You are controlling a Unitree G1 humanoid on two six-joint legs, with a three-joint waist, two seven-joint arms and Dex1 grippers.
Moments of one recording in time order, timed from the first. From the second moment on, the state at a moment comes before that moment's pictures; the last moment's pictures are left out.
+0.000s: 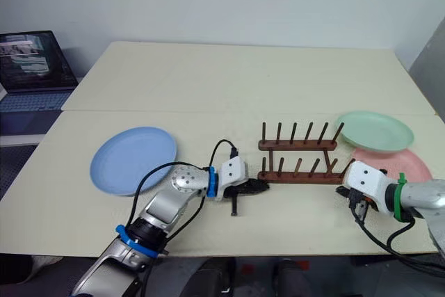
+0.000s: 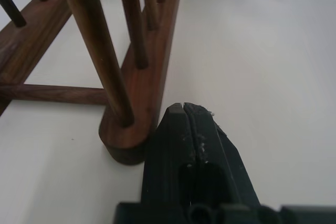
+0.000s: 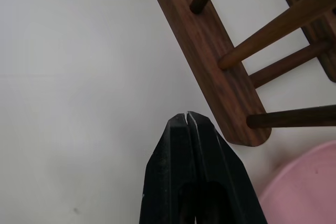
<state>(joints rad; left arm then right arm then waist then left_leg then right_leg) -0.49 0.28 -0.41 0.21 0.01 0.09 -0.99 0.02 -1.03 -0.04 -0.33 0.13 0.44 0.96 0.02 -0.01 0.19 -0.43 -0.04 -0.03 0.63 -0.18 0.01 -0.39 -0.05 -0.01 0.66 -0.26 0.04</state>
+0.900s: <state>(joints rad) -0.72 0.18 -0.39 0.61 0.09 -0.12 -0.84 -0.29 -0.88 0.10 -0.04 -0.04 0.37 0.88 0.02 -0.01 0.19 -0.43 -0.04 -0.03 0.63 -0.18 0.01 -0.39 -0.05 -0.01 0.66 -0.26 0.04</state>
